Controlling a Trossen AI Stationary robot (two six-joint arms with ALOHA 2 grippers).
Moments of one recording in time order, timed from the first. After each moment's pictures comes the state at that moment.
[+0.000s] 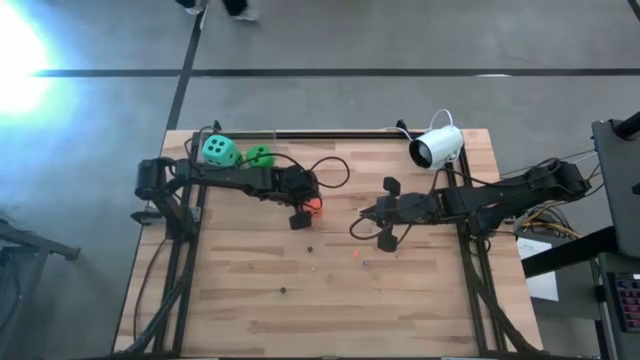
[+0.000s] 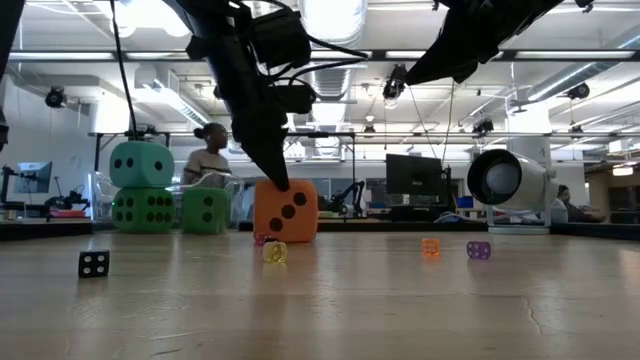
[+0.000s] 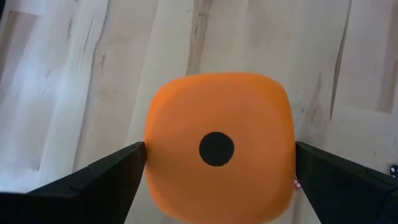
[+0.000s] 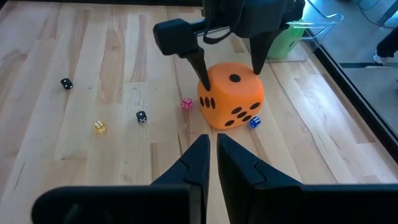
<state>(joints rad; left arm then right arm) 0.15 1.73 1.16 -0.56 -0.15 0.01 0.16 1.18 0.80 -0.21 0.31 0.12</state>
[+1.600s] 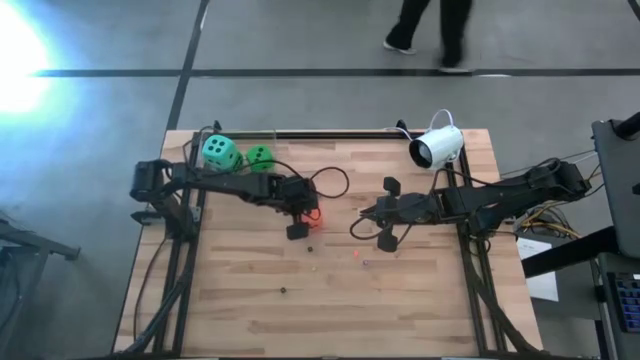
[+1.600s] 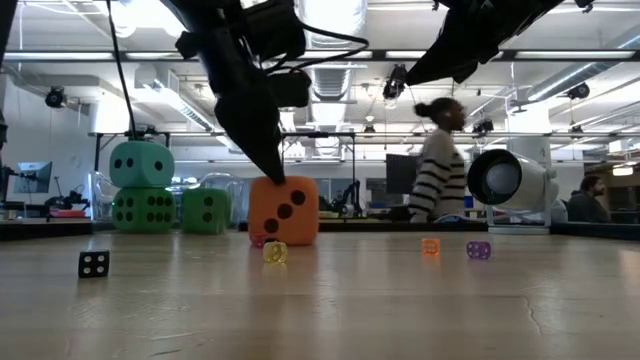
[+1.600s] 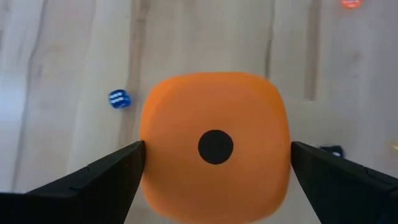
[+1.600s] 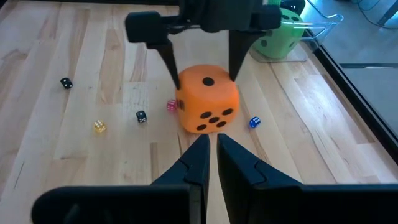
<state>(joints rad) 0.08 1.71 1.11 -0.53 -0.02 0.00 0.16 1.18 0.79 -0.20 0.31 0.12</state>
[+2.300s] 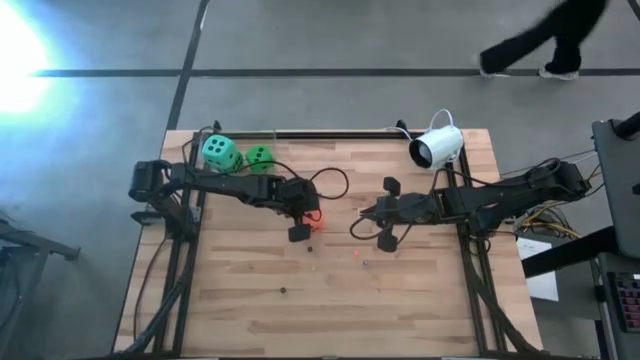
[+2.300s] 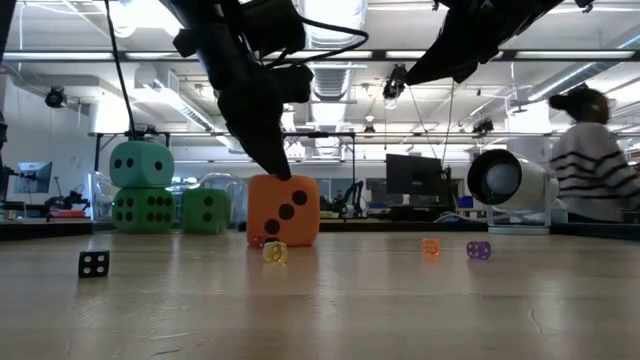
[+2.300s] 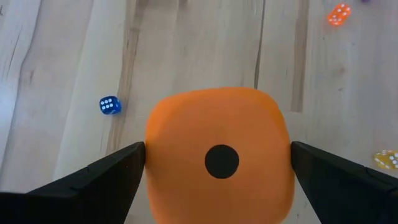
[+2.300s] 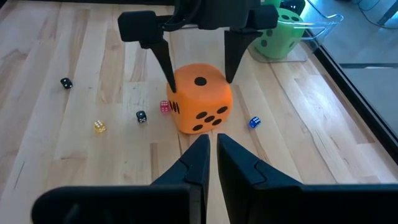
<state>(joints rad) 0.08 1.70 1.11 -0.49 -0.03 -0.03 0.16 1.18 0.79 -0.20 0.31 0.12</state>
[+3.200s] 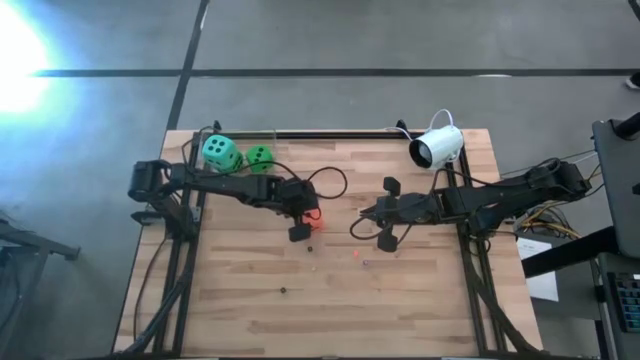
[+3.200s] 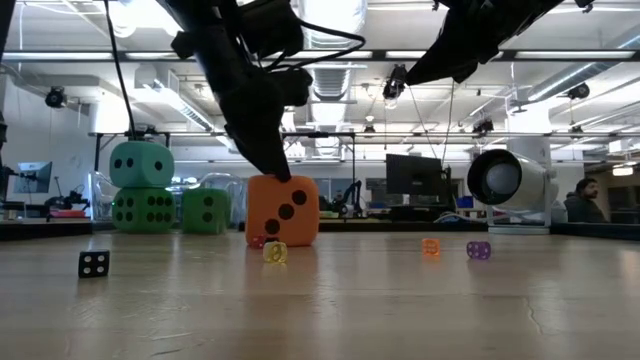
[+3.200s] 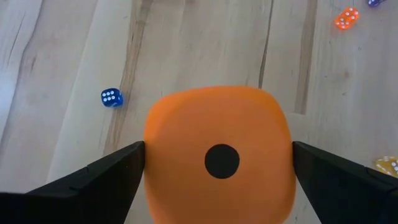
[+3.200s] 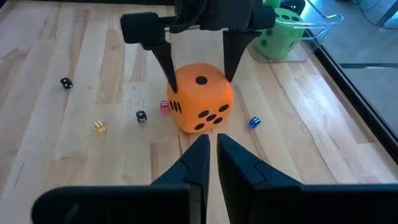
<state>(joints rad) 0.08 1.70 1.08 -0.48 -0.04 -0.09 0.16 1.18 0.79 -0.20 0.31 0.12</state>
